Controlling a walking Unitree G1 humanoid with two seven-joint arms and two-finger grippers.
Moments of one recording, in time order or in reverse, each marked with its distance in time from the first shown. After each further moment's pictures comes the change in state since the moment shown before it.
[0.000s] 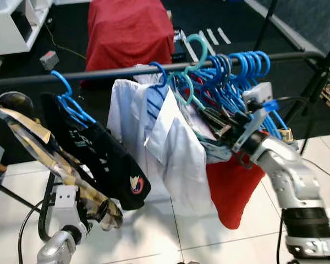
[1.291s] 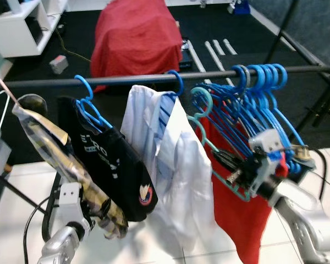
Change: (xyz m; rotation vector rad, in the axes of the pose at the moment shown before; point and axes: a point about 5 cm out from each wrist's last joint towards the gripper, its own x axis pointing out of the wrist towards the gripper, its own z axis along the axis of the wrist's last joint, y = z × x) left arm 0.010 0.000 -0.005 -0.024 0.040 0.000; right arm -0.033 -0.009 -0.045 -0.109 0.236 -0.130
